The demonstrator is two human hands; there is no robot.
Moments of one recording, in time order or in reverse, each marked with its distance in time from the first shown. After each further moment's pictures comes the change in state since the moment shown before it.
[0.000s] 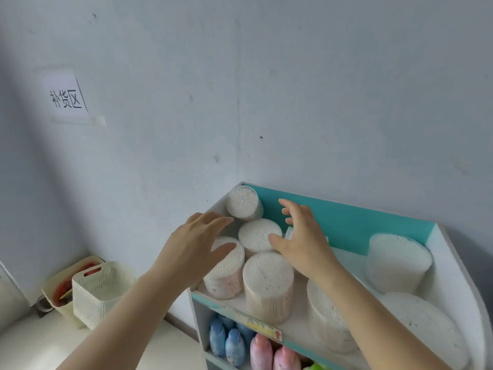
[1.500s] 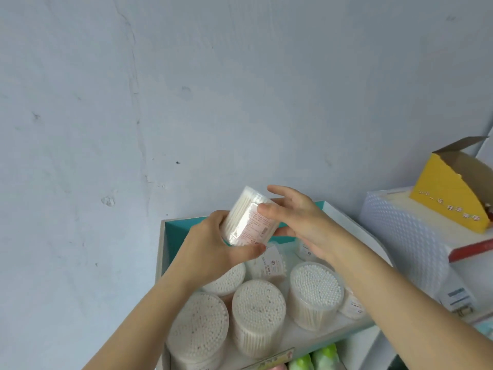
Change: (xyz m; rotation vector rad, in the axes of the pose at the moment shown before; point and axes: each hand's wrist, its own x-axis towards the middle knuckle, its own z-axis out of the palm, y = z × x) left_hand 0.111 -0.004 0.013 -0.901 -0.310 0.360; right_hand 0.020 -0.070 -0.035 0.448 0.410 0.535
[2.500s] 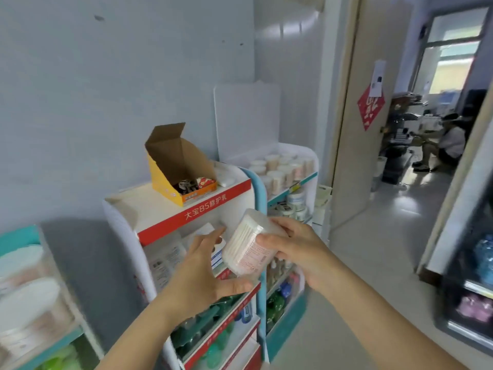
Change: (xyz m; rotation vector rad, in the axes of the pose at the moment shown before) left_hand -0.078 0.324 0.410 -0.065 -0.574 0.365; right_hand -0.327 0.106 -0.448 0.113 0.617 0.093
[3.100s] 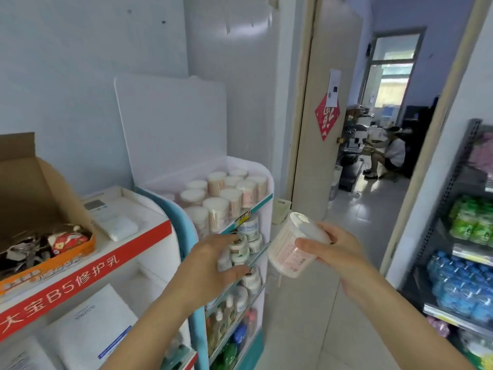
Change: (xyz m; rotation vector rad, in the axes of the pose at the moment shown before) left_hand 0.275 0.023 0.127 0.007 -0.022 0.117; right_hand 0.168 0.021 -0.226 -0.031 0.434 0.000
